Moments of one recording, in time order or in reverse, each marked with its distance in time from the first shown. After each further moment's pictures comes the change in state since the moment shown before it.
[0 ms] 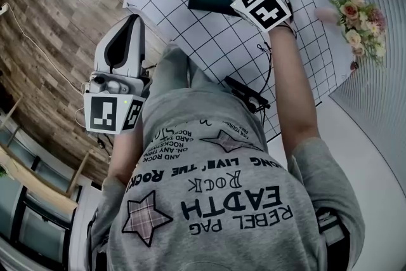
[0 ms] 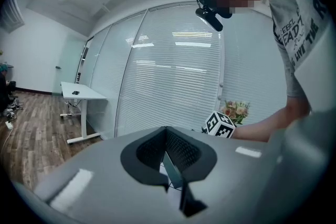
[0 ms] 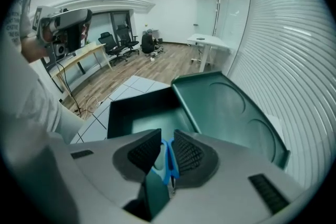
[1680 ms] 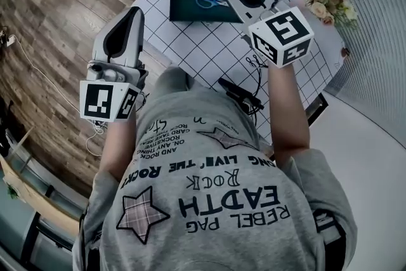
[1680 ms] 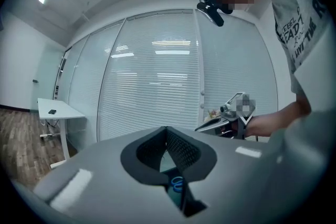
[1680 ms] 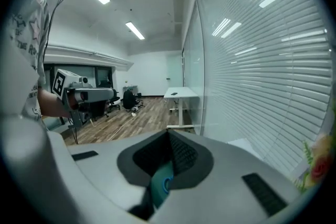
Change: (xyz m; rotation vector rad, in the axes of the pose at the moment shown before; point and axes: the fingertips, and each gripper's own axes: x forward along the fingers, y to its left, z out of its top) left arm 0.025 -0.056 0.060 0.142 -0.099 -0.169; right arm -0.187 0.003 0.061 0.225 -0.599 -0.222
